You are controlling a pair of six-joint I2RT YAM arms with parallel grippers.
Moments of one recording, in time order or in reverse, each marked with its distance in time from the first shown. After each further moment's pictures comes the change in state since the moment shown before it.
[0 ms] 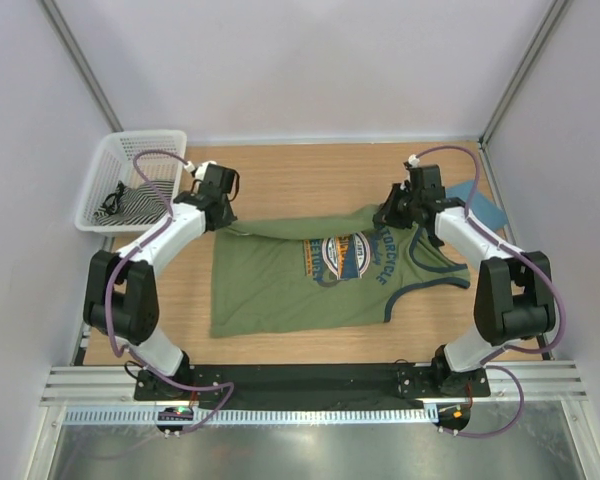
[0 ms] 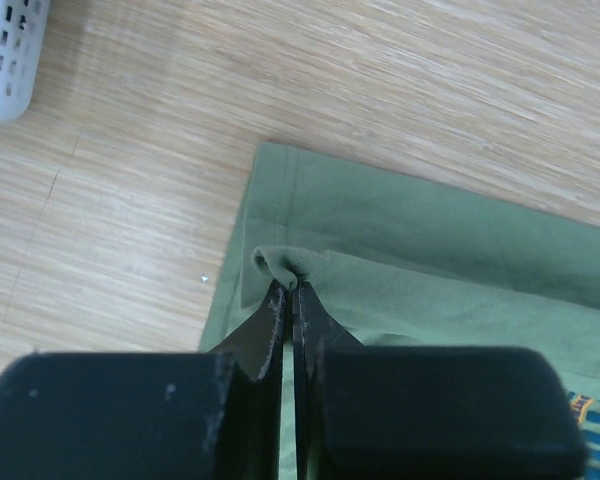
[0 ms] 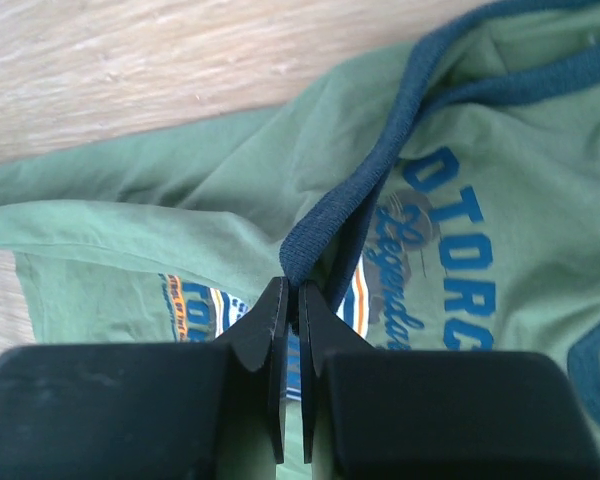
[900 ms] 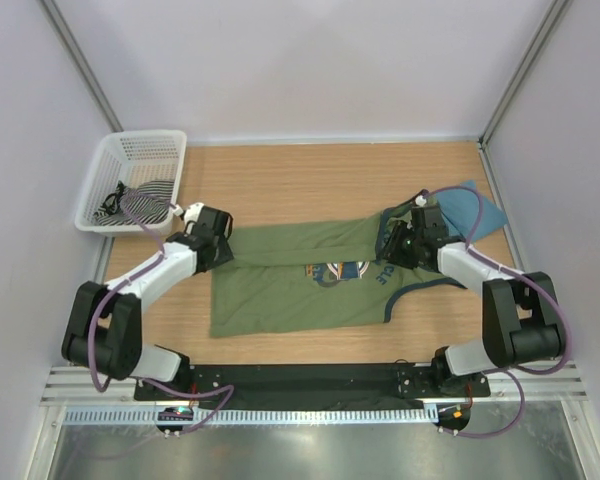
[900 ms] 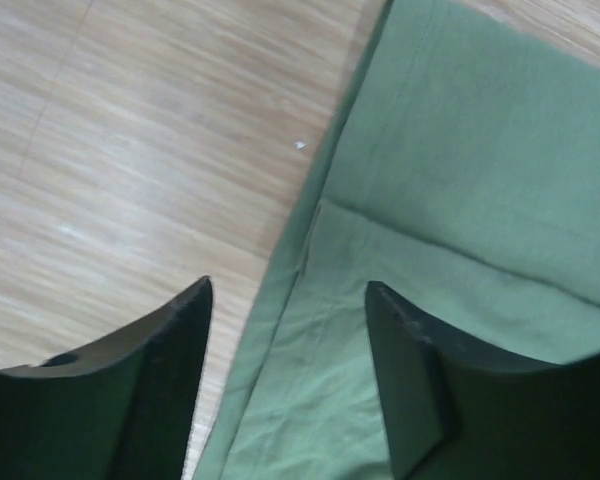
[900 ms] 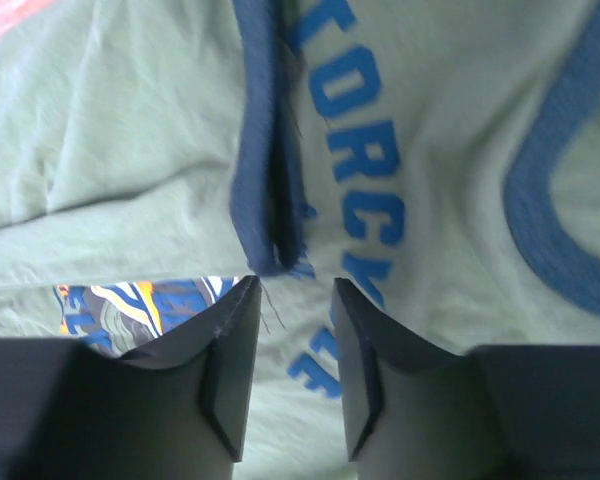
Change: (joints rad) left arm -0.025 -0.208 -0.383 0.061 -0.042 -0.129; right arm 0.004 -0.136 -0.359 0.104 0.085 0.065
